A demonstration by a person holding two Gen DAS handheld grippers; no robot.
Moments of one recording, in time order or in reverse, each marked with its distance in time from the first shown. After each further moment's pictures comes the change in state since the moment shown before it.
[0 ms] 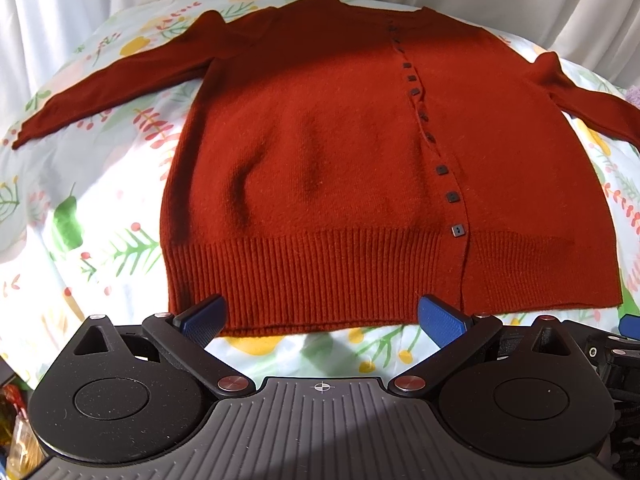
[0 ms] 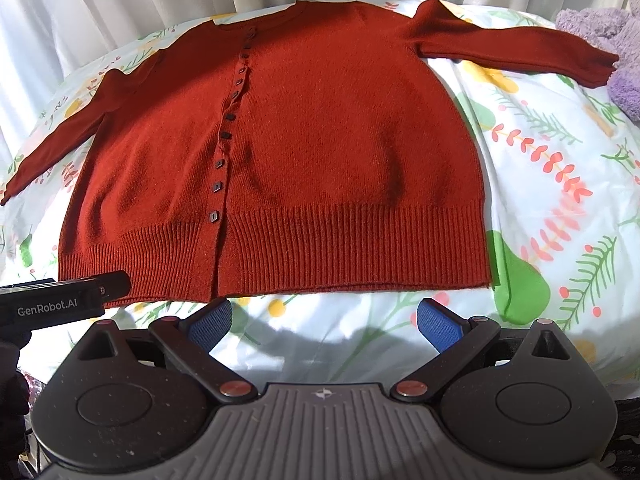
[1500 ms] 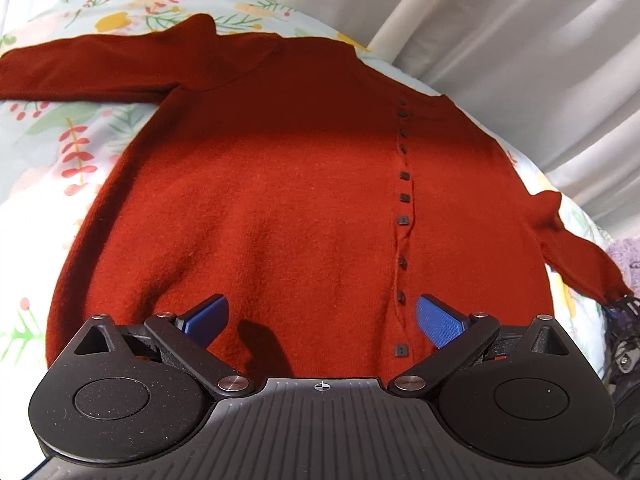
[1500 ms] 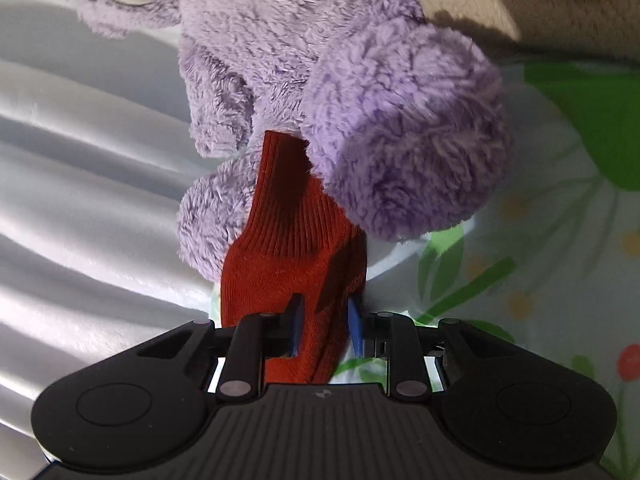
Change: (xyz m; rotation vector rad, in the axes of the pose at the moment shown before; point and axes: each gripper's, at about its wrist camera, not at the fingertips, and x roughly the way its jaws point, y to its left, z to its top) left arm 0.057 0.016 0.090 -0.309 -0.085 -0.225; right arm 0.126 -0.412 0.165 1.208 -0.615 0.209
